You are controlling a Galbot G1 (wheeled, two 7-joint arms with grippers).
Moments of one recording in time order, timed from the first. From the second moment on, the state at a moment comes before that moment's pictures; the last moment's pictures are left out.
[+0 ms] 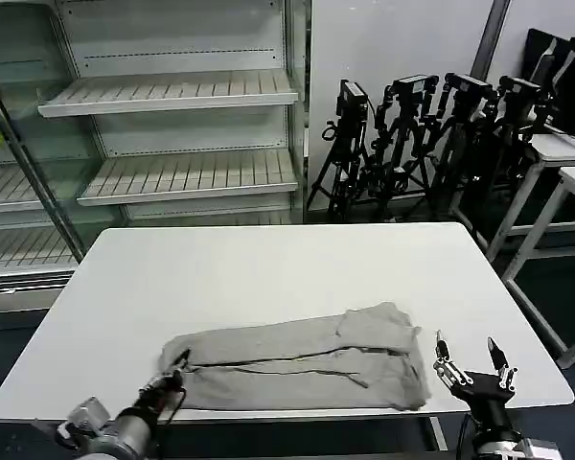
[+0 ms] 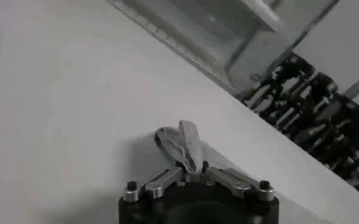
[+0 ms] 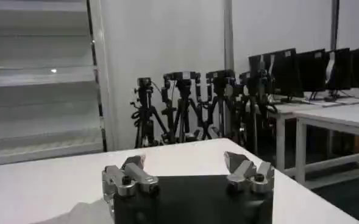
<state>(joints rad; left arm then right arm) 1.56 -1.25 -0.62 -2.17 -1.06 0.42 -0.30 -1.76 1.33 0.68 2.34 0.35 -0.13 0.20</state>
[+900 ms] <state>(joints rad) 1.47 -1.26 -0.71 -2.30 -1.58 0.48 -0.34 -1.78 1.34 0.64 2.34 0.30 -0.12 0.20</state>
